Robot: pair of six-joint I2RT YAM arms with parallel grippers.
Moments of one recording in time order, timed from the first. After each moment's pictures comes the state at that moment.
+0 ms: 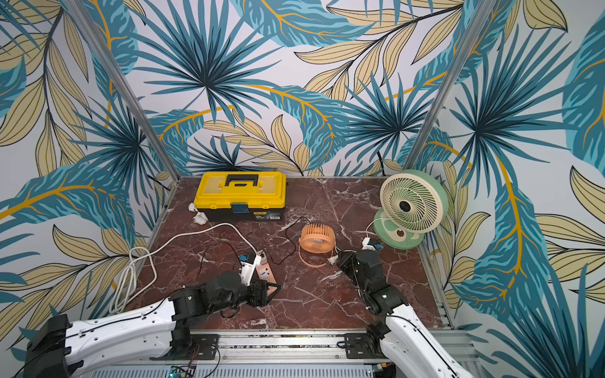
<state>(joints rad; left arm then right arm) -1.06 0.90 0.44 -0.06 0.00 -0.85 0.36 0.64 0.38 -0.23 0.02 1.01</state>
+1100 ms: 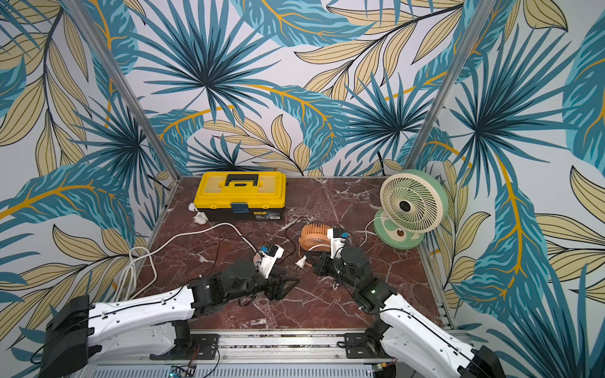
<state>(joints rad) -1.09 1.11 0.61 0.12 0.06 -0.56 0.61 0.82 0.44 0.07 -0.22 0.84</state>
